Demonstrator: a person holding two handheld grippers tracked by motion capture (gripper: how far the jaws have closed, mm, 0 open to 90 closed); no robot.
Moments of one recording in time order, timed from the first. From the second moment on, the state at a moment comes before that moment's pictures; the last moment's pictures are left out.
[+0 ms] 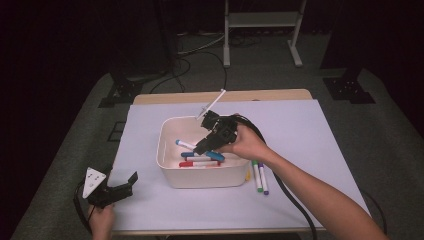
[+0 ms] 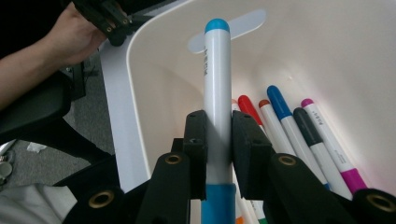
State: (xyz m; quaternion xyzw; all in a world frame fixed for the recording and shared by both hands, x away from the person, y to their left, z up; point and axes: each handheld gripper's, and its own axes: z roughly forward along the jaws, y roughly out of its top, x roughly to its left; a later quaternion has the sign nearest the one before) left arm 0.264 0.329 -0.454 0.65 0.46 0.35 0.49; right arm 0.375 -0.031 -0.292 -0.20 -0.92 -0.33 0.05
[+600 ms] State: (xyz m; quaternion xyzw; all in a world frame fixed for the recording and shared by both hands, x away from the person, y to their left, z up) left arm 0.264 0.329 -0.454 0.65 0.46 0.35 0.49; right arm 0.384 0.000 -0.339 -0.17 -0.94 -0.27 0.07
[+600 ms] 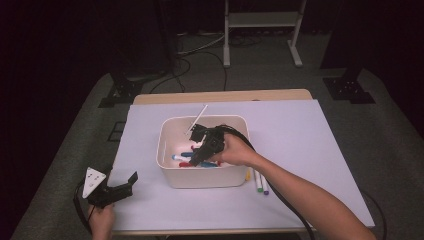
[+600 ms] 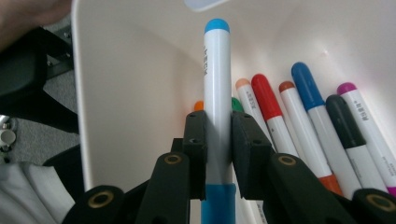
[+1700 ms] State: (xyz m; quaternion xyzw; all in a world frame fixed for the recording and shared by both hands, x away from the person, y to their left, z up) left arm 0.263 0.329 -0.453 0.65 0.46 0.35 0.49; right arm 0.368 -0.062 -0.291 -0.19 -0.92 -0.33 0.02
